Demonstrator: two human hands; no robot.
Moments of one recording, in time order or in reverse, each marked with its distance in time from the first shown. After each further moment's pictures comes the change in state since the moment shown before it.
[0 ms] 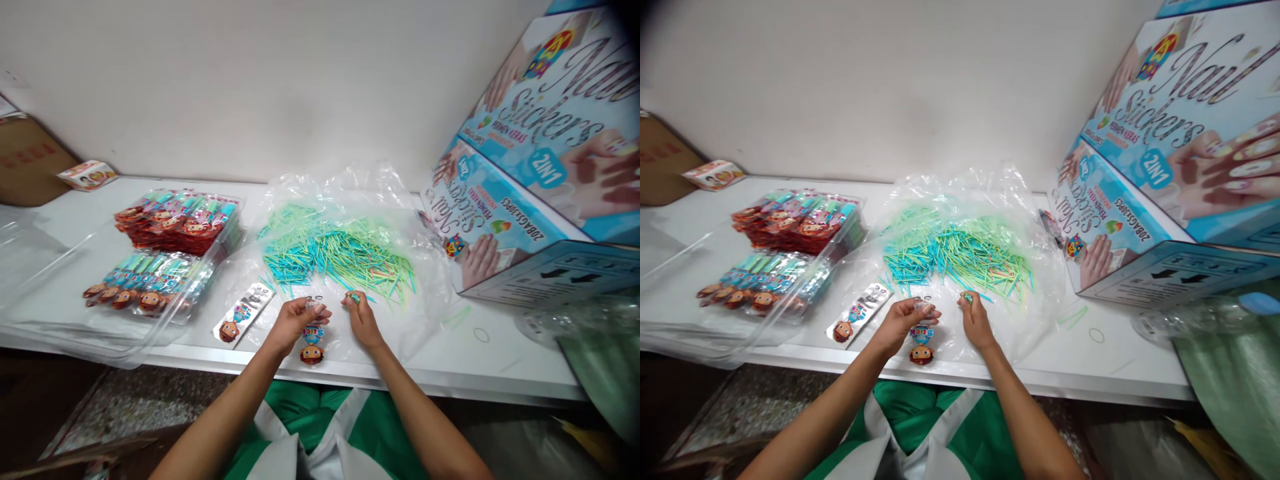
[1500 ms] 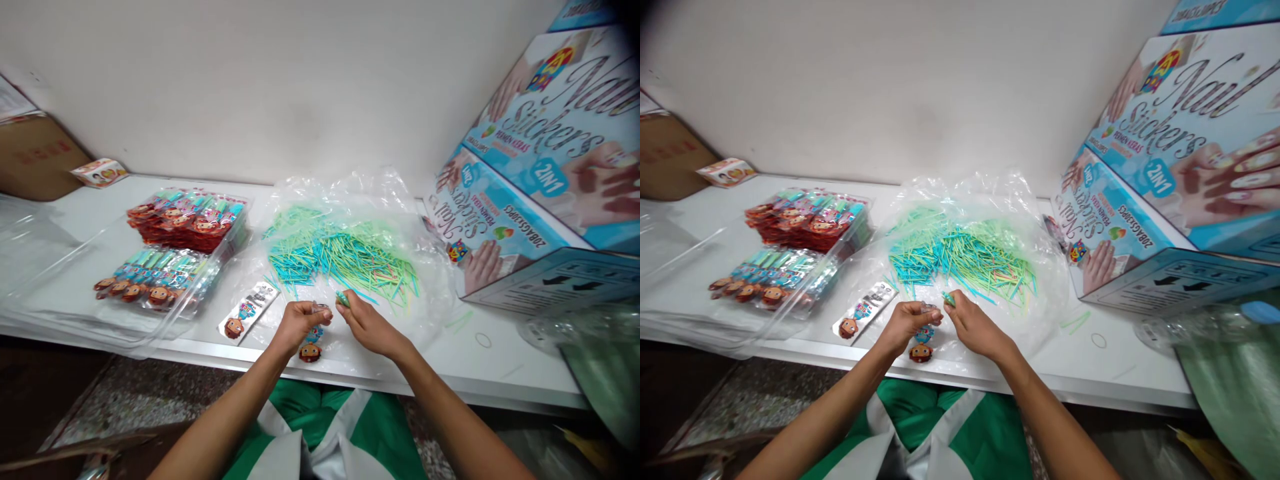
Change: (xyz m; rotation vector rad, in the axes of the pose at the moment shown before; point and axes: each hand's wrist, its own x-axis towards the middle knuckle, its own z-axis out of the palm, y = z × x) left_hand -0.004 -0.002 0.001 0.137 0.075 0.062; right_hand 0.005 -0.103 -0.029 -0.329 -0.500 -0.195
